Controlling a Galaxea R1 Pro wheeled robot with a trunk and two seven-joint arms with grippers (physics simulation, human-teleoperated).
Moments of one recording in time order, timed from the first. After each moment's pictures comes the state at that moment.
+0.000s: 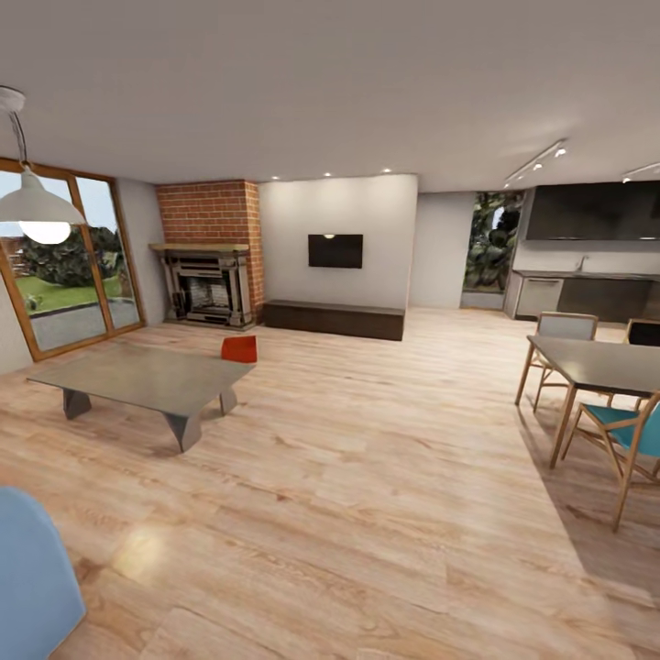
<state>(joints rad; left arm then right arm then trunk) -0.24 0.00 -0.04 0.00 0.28 -0.04 0.11 -0.20 0.00 0.32 0.03 -0.18 -0.16 -0.03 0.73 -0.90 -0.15</state>
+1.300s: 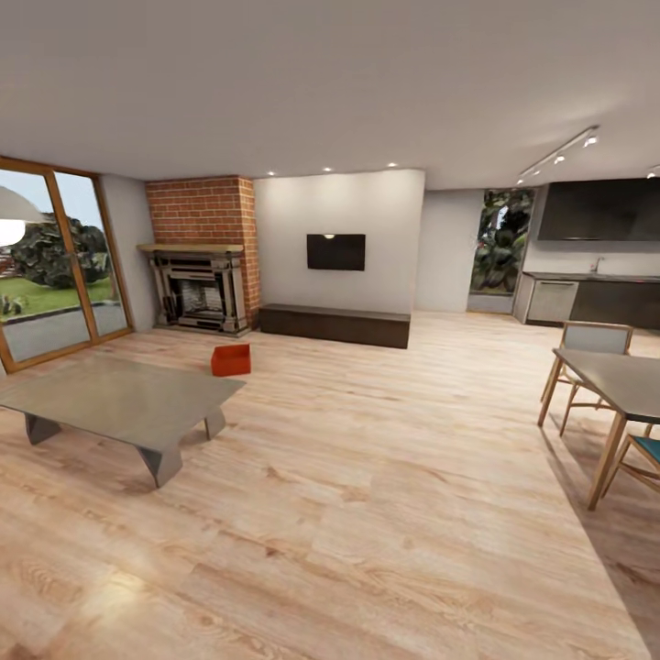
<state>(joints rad) -0.24 0.00 -0.04 0.00 0.28 -0.04 0.11 -0.20 0.00 0.32 0.03 -0.18 -0.16 -0.03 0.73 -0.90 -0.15</state>
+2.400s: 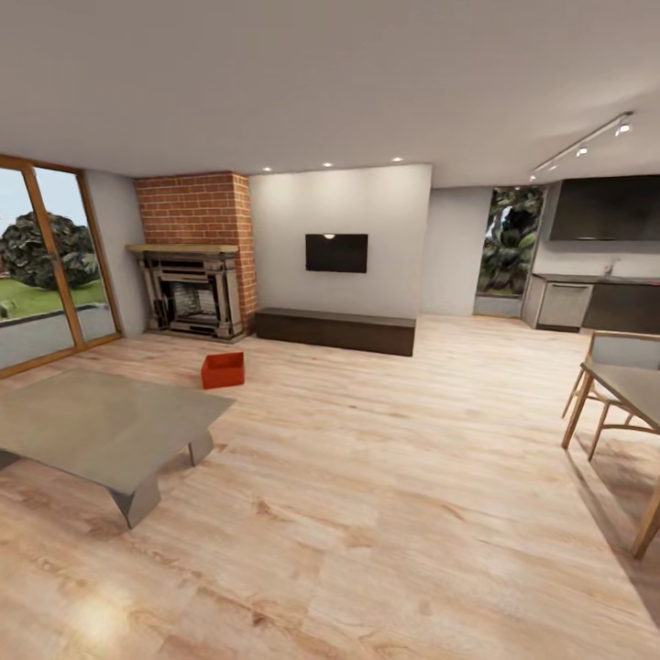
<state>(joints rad) -0.24 0.00 -0.04 0.00 0.28 -0.04 0.11 -0.20 0.00 0.32 0.03 -0.18 -0.16 -0.03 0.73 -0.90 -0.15</state>
